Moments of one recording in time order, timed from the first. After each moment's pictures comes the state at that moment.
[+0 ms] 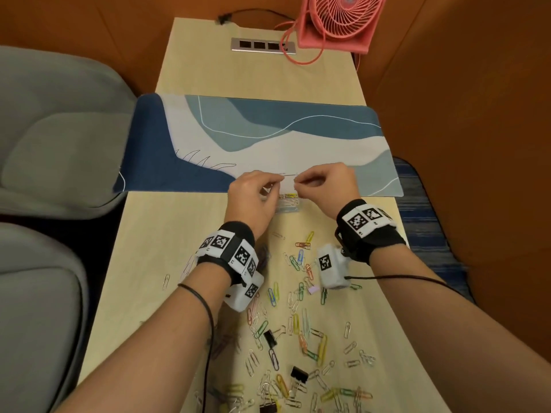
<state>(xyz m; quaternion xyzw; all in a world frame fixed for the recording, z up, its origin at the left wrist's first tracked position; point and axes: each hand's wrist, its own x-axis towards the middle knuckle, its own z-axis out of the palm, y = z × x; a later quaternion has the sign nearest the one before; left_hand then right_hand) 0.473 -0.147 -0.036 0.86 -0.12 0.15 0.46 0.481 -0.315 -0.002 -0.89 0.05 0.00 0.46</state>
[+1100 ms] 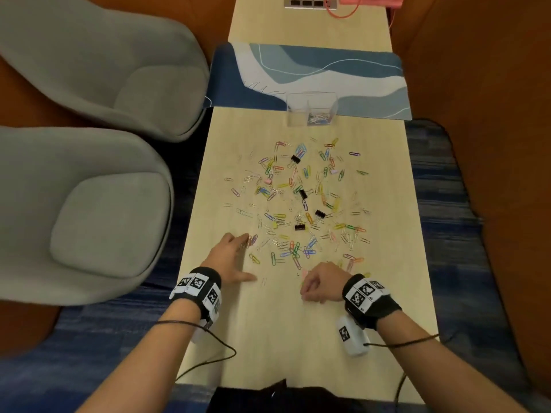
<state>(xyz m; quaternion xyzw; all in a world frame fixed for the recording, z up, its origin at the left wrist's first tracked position) 0.097 0.018 -0.045 0.93 -0.03 -0.29 0.24 0.077 -0.264 -0.025 -0.81 -0.06 0.47 0.34</state>
